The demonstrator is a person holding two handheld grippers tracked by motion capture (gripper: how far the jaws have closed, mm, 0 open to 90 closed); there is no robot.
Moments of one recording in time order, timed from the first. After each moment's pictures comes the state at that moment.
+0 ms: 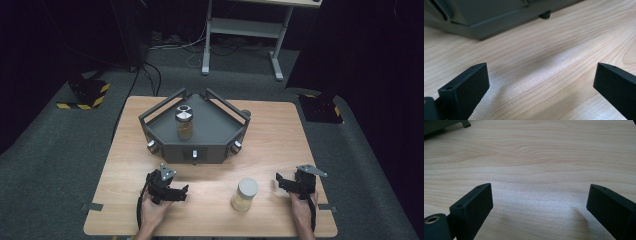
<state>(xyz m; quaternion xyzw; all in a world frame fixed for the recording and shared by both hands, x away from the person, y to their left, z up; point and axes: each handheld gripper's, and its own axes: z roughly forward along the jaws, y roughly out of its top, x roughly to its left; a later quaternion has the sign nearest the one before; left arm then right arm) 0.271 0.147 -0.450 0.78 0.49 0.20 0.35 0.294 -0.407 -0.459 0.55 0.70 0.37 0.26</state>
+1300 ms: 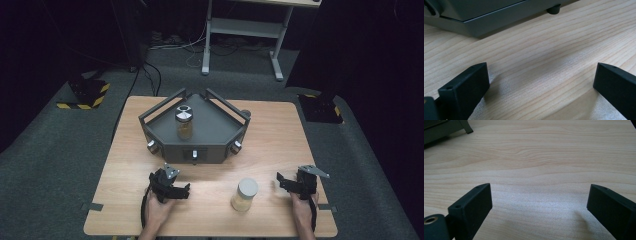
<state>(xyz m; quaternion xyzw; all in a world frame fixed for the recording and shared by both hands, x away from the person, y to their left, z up) 0.279 0.133 -0.458 0.77 0.49 0.21 0.33 0.290 -0.415 -0.462 0.55 0.69 0.39 0.26</state>
